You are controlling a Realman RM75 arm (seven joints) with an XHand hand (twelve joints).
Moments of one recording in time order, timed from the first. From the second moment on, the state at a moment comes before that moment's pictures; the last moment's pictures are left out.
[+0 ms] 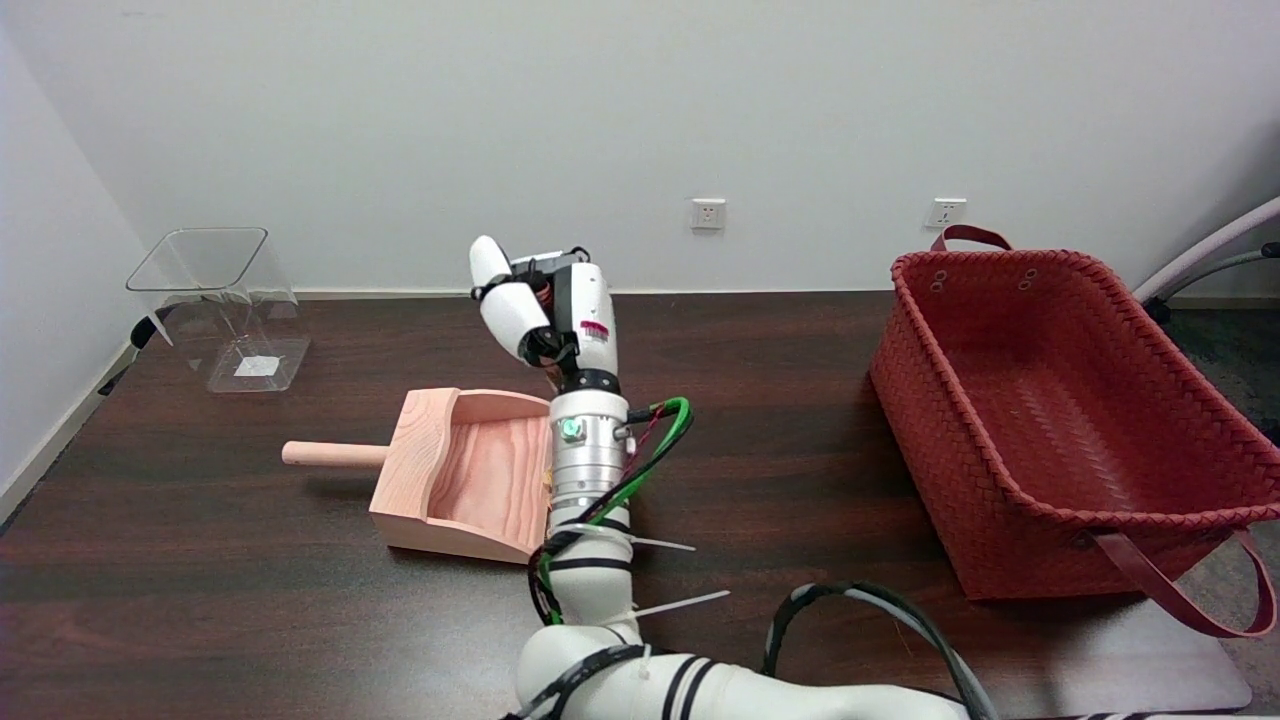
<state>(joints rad) 0.44 -1.89 -2.28 0.64 1.09 1.29 0.43</state>
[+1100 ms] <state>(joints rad) 0.54 -1.98 -2.28 0.57 1.14 1.49 0.77</state>
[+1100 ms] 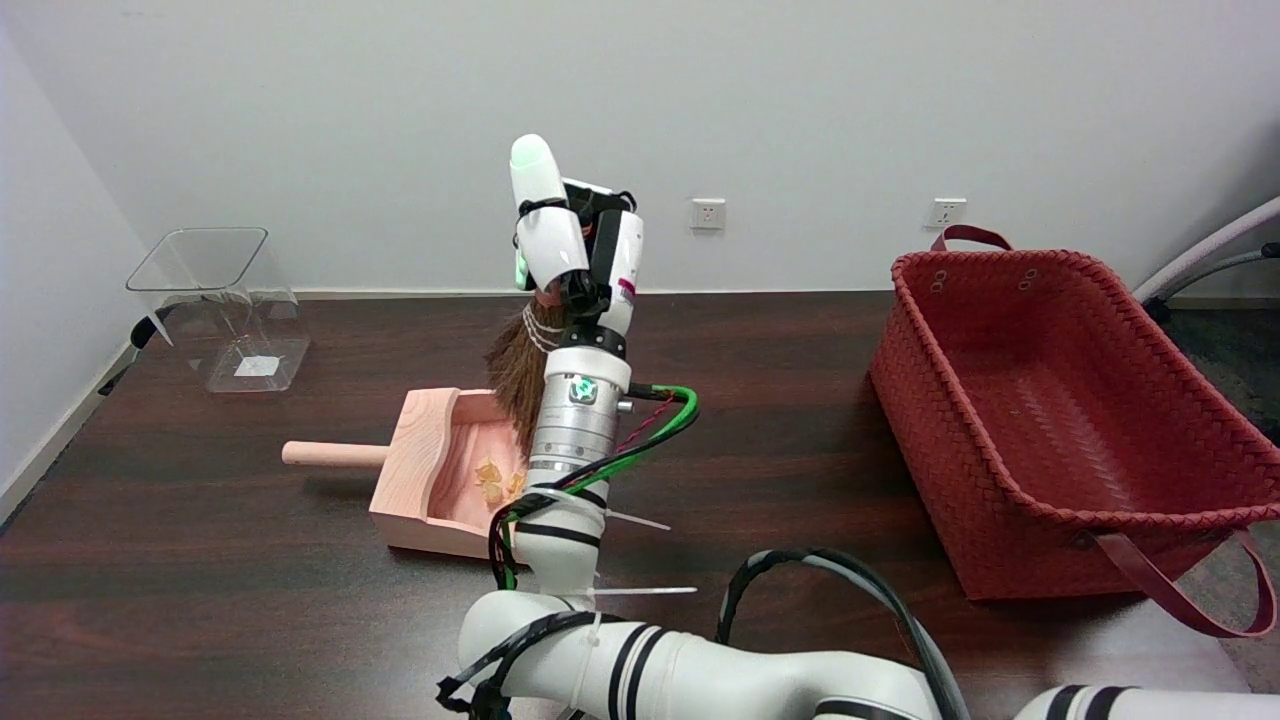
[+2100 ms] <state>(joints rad) 0.37 -1.90 -2.30 0.75 1.02 1.35 0.27</state>
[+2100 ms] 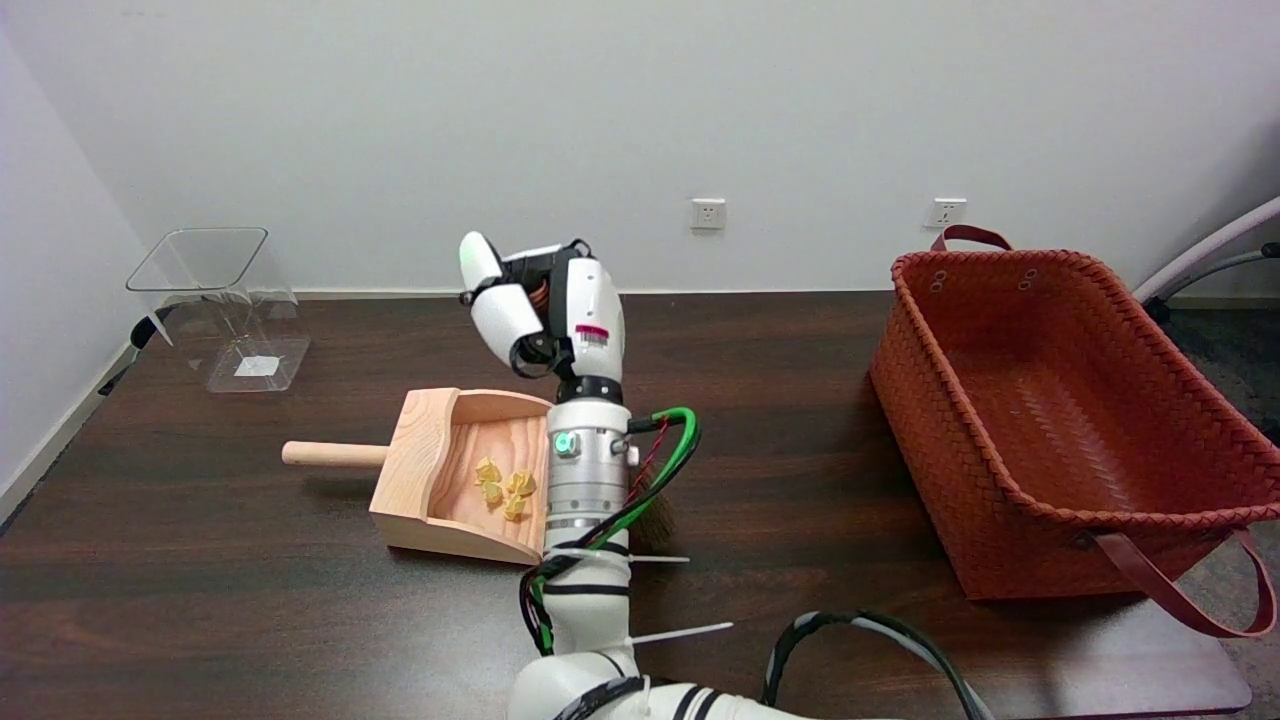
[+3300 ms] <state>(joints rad) 0.50 -2.01 -2.27 0.41 1.07 1.40 0.60</state>
